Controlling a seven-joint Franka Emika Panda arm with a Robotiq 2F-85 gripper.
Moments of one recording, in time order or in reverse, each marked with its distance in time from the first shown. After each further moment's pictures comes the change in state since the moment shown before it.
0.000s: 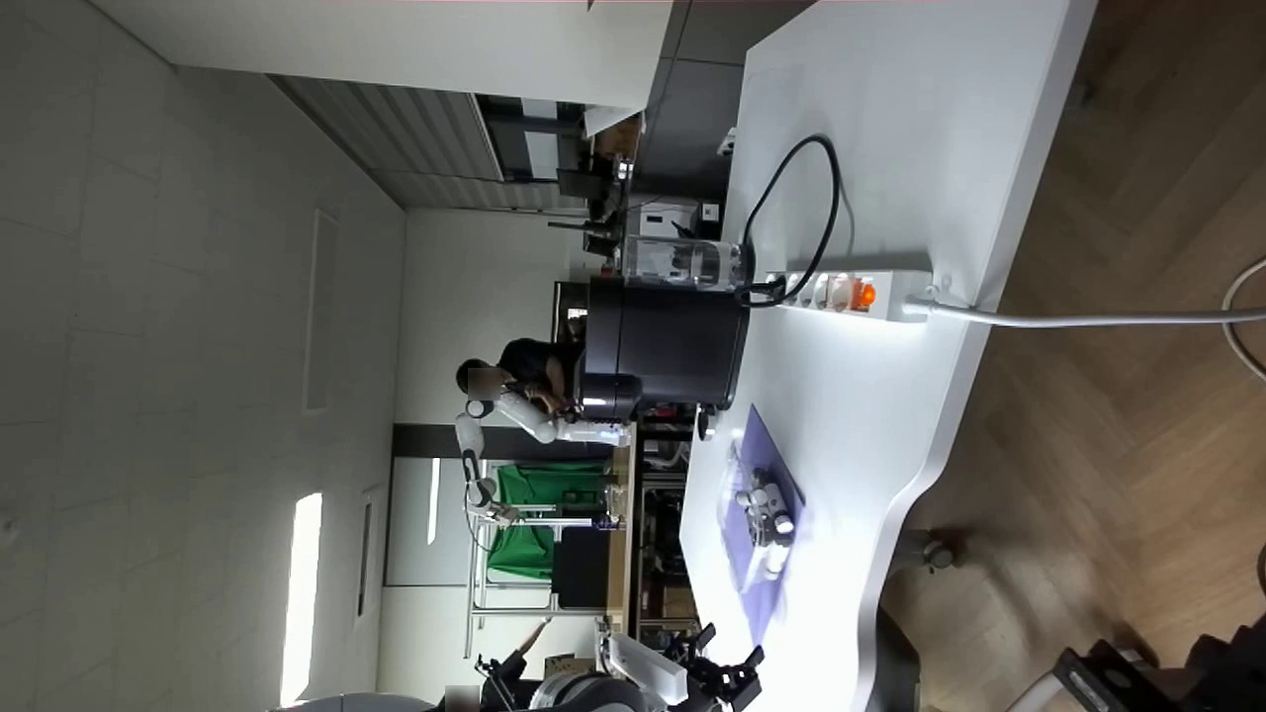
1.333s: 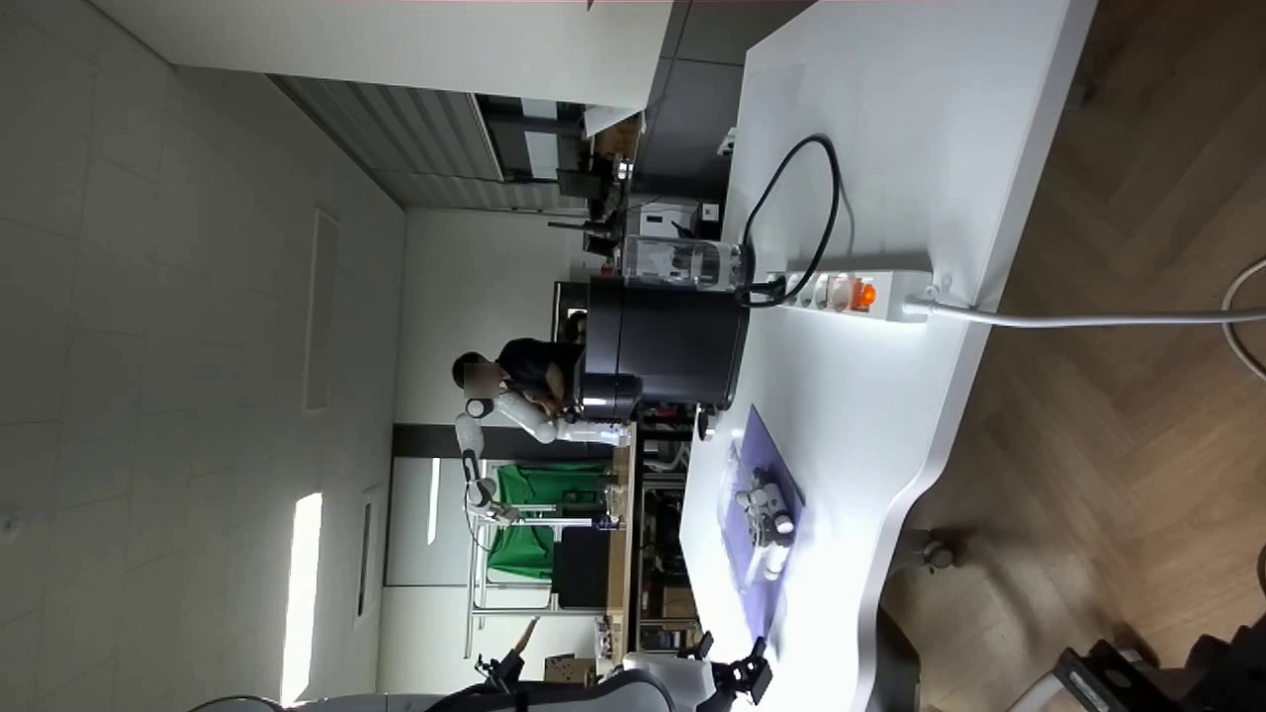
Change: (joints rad) arm -0.010 0.104 0.070 0.005 -0.390 -0.255 0.215
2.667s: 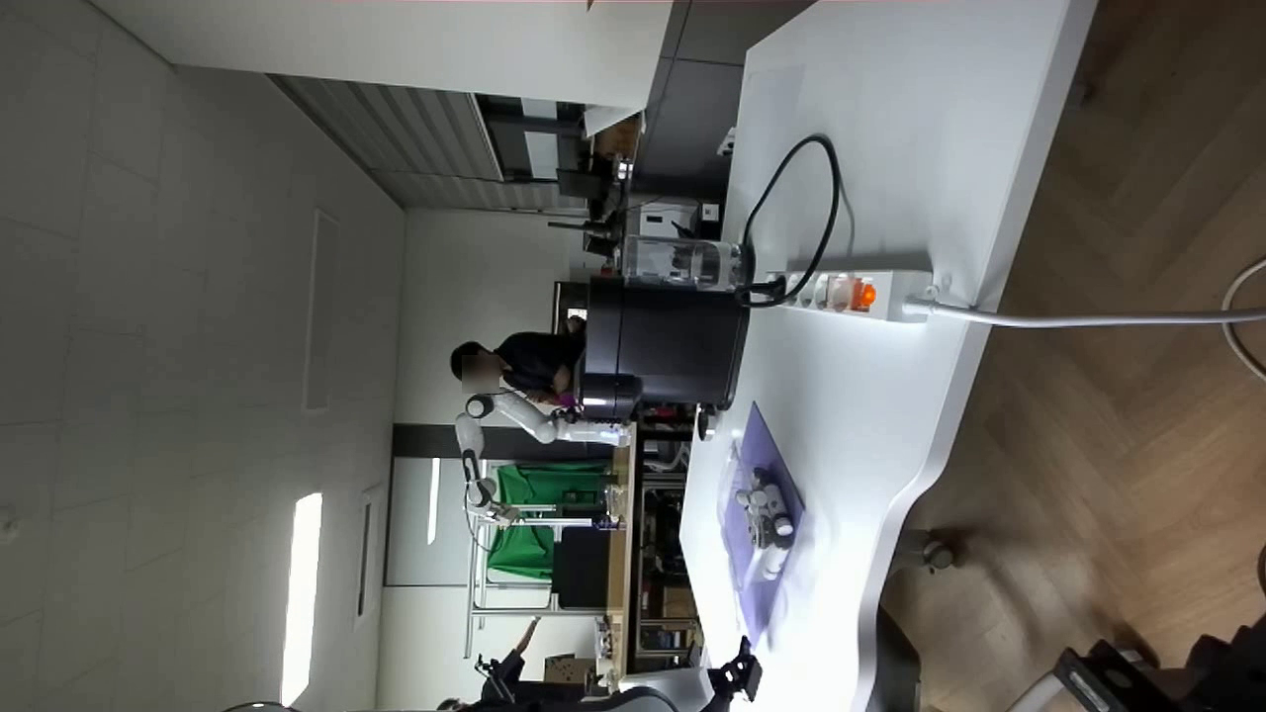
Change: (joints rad) arm 0.061 0.036 0.003 0.000 -0.094 -0.200 0.002
